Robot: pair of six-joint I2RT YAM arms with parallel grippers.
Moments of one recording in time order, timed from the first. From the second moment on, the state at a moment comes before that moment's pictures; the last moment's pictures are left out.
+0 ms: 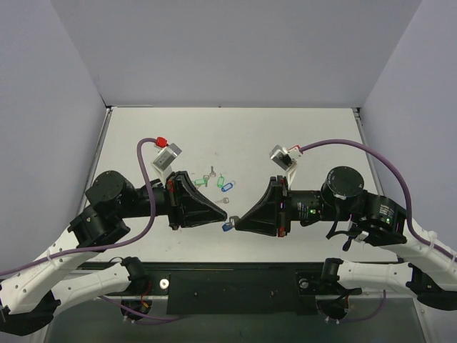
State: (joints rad) left arm -0.96 0.81 1.12 -0.12 0.59 -0.86; right arm 1.15 0.93 1.33 -0.49 -0.35 0.69
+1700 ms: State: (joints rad) left arm -0.97 0.69 1.12 -0.22 0.34 -0.81; right arm 1.15 0.94 1.36 -0.56 -0.29 0.68
